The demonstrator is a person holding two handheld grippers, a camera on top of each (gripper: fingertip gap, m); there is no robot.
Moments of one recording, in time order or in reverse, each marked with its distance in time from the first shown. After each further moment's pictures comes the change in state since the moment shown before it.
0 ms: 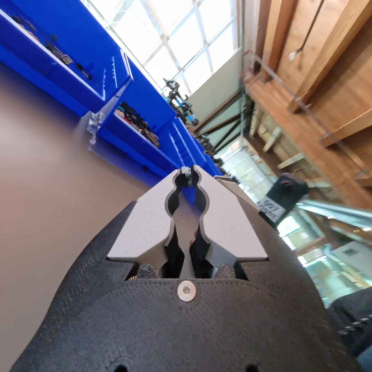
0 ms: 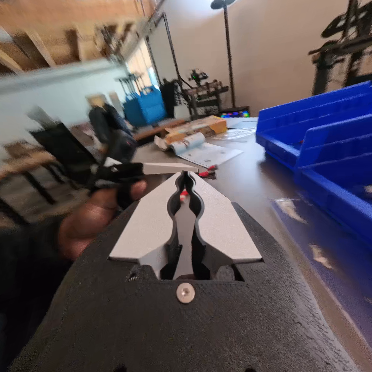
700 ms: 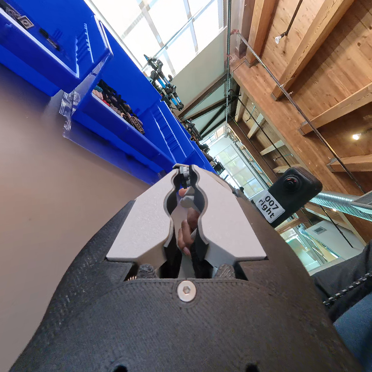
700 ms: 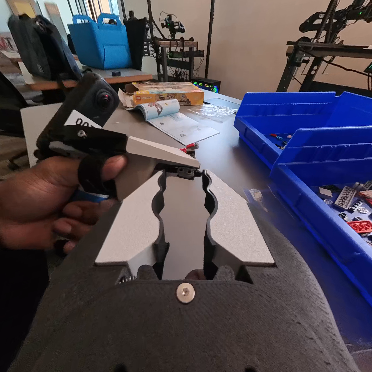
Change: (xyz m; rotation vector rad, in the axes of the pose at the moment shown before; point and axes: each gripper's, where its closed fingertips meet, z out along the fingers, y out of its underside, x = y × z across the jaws) left arm 0.009 0.014 0.006 -0.097 0.080 -0.030; right arm 0.008 0.030 0.015 -0.190 0.170 -0.276
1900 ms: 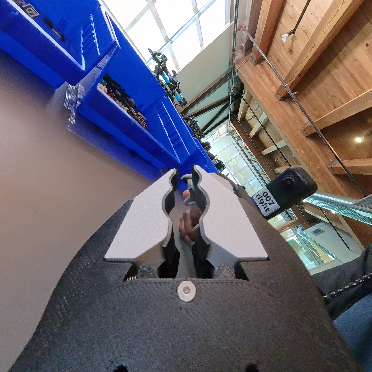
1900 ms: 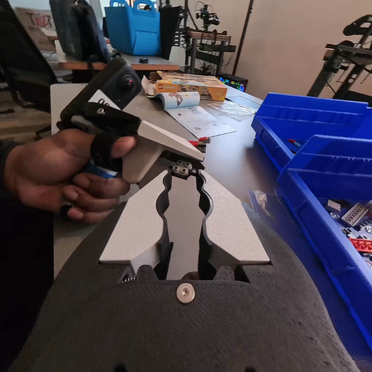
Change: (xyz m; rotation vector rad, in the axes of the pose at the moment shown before) left arm -0.005 0.002 0.000 -0.017 -0.018 -0.027; right arm -0.003 0.008 -0.011 -0.027 -0.141 -0.092
